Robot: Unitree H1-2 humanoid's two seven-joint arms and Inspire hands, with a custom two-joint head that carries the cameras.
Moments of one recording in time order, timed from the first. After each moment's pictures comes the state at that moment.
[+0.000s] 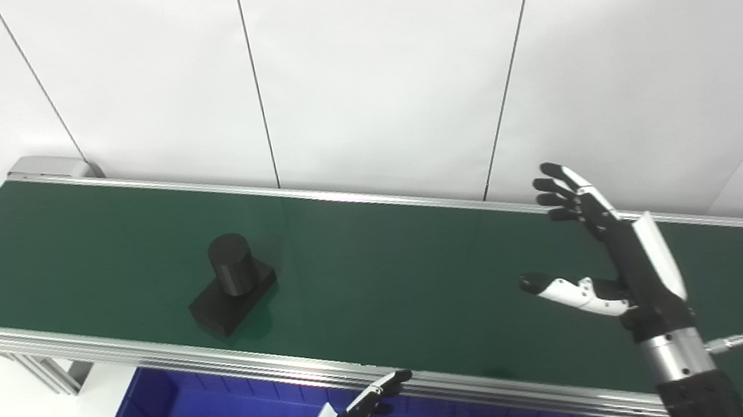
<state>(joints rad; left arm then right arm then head) 0.18 0.14 -0.38 0.22 0.27 -0.43 0.05 -0.17 -0.17 0.12 -0.17 -0.31 -0.09 0.12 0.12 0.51</state>
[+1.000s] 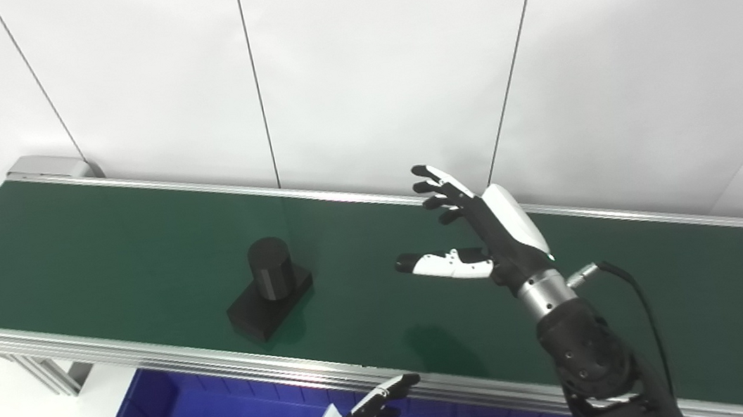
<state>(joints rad) 0.18 0.17 -0.43 0.19 0.26 -0.43 0.09 -0.42 -0.07 0.31 0.07 -0.52 0.06 0.16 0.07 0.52</state>
